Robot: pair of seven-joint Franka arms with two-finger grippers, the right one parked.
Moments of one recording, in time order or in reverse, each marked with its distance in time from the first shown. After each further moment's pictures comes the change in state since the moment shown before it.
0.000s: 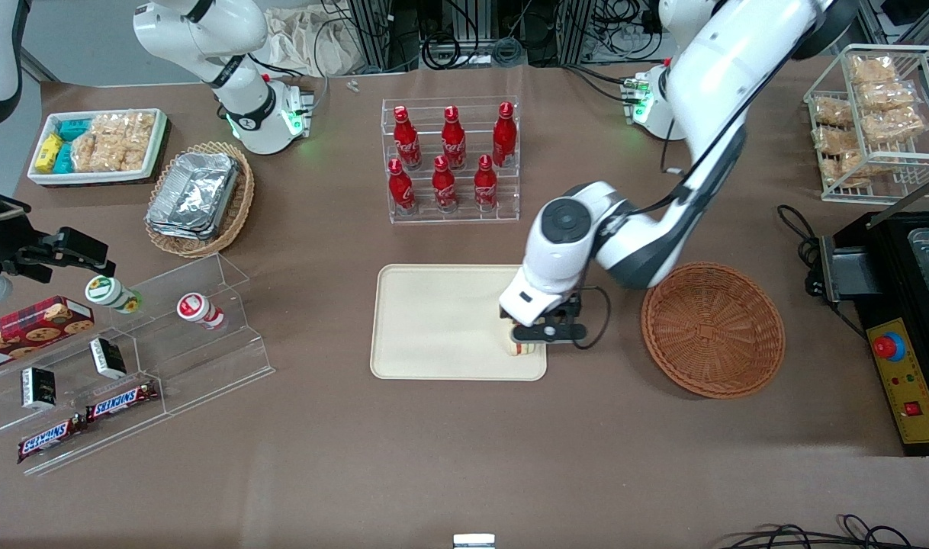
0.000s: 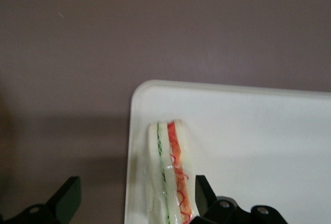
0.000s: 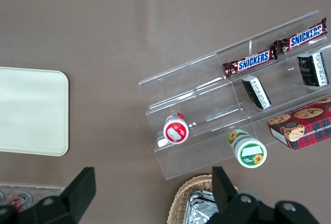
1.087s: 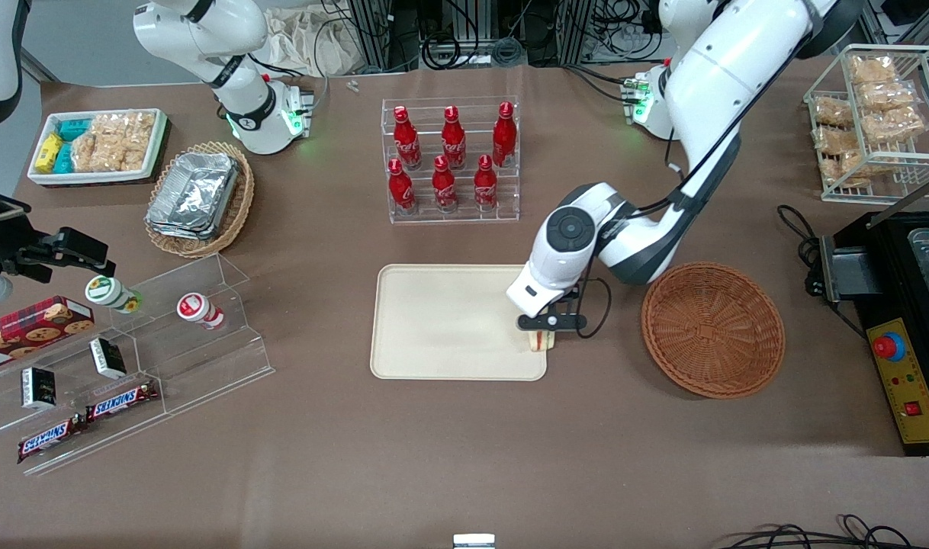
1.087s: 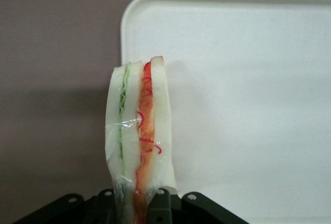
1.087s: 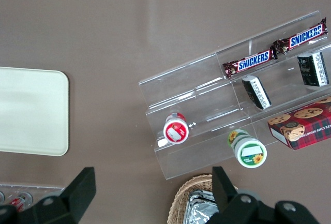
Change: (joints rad) arm -0.031 0.102 -0.003 -0.105 -0.008 0.055 0.042
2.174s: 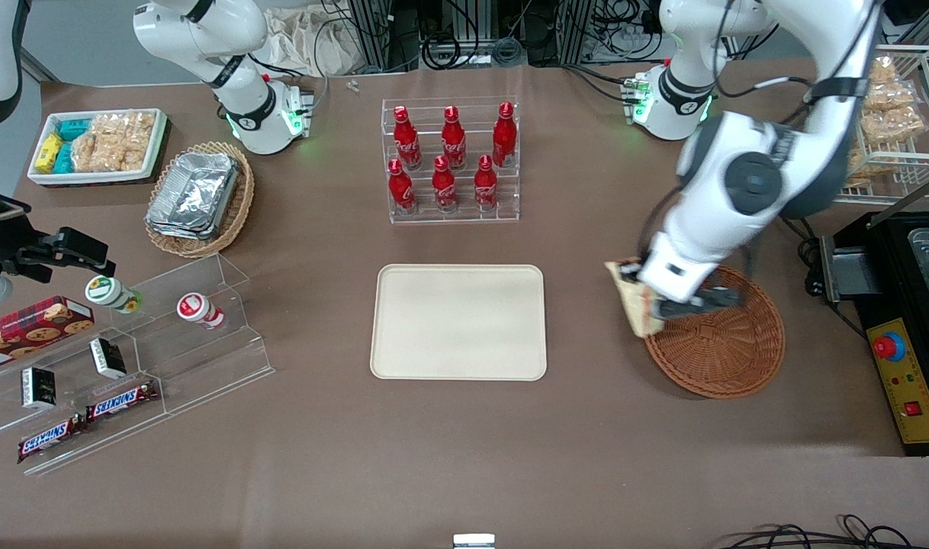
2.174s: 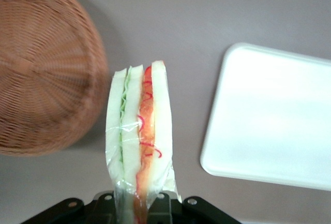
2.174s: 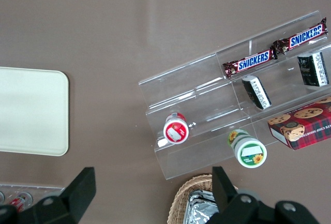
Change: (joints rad) arm 0.167 -0.446 0.060 -0.117 -0.390 -0.282 0.261
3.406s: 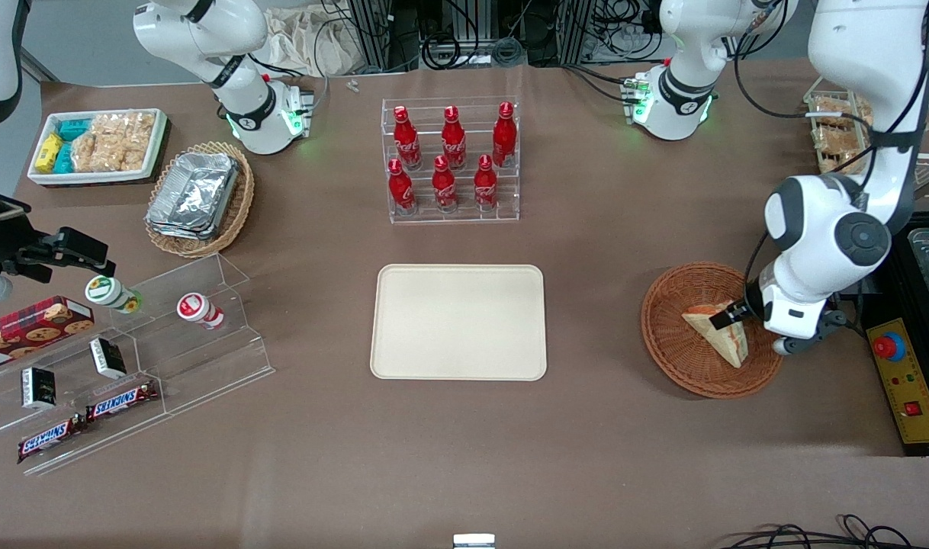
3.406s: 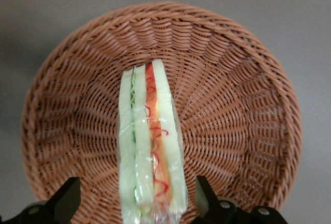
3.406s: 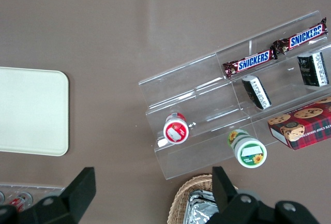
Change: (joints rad) arm 0.030 0.103 0.418 -0.221 0.012 0.378 0.083
